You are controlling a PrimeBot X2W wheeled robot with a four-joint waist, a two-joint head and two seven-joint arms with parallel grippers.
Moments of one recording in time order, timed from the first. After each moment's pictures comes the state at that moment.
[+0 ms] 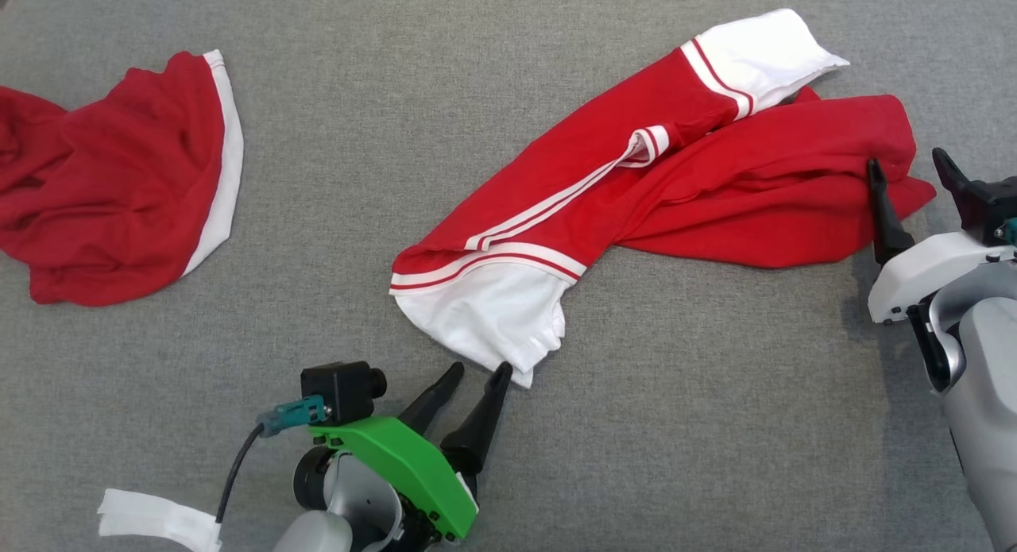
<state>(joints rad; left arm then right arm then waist) -0.13 0.12 -0.49 0.05 -0.81 0.00 0.21 -0.59 -0.32 0.02 0.71 0.12 0.13 -0.26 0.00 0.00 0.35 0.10</state>
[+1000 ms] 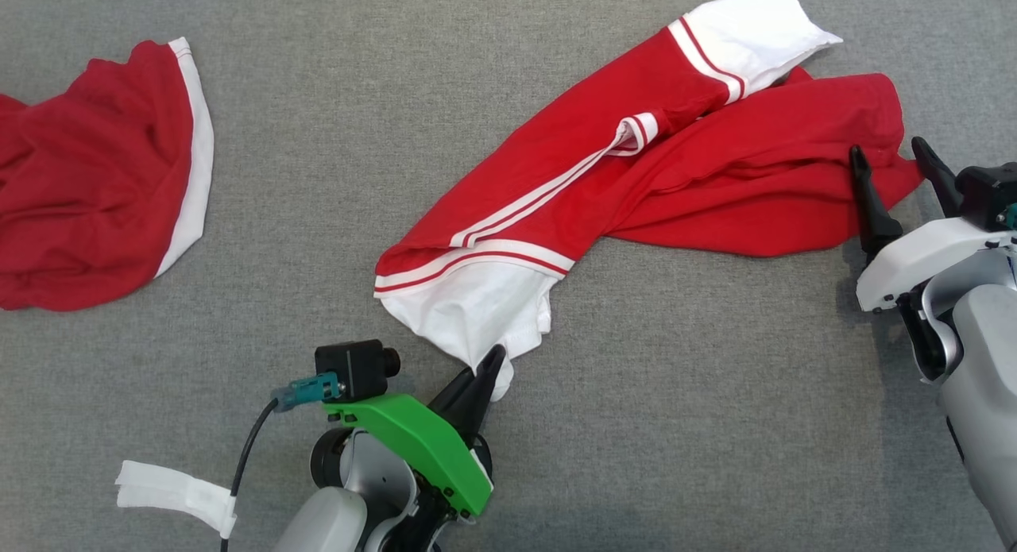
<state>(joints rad) -0.18 0.09 -0.50 0.07 -0.85 0.02 0.22 -0.62 -0.35 0.16 0.72 0.33 0.13 -0.26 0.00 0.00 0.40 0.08</state>
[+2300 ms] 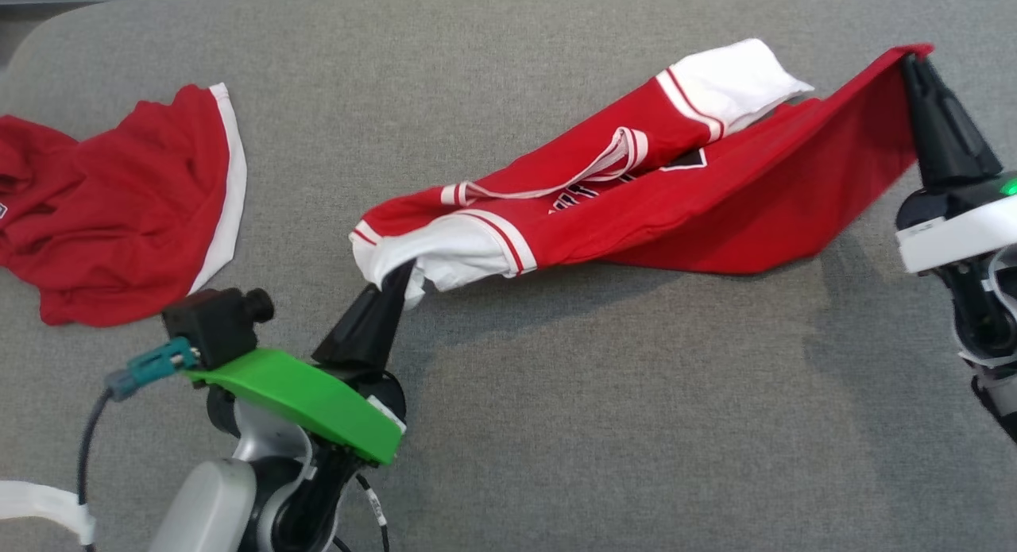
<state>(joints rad) -0.19 0.19 -0.38 -0.16 -0.88 0.05 0.19 -0.54 -0.50 0.28 0.27 0.81 0.13 -0.26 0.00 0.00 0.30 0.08</state>
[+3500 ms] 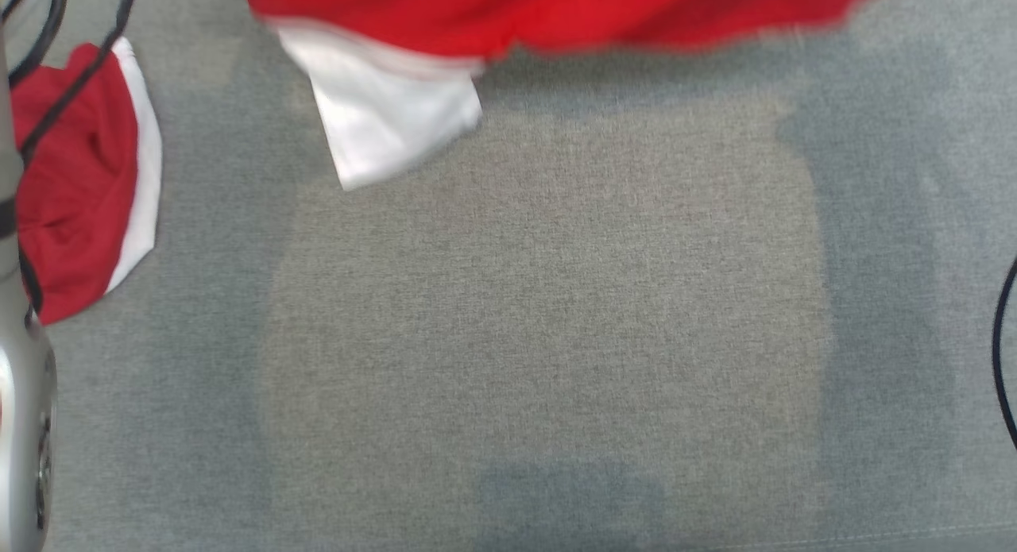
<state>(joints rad) -1.40 0.27 -0.26 0.39 -0.79 0.04 0.23 -1.35 -0.28 0.02 0.38 0.74 0.13 0.06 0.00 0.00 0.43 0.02</state>
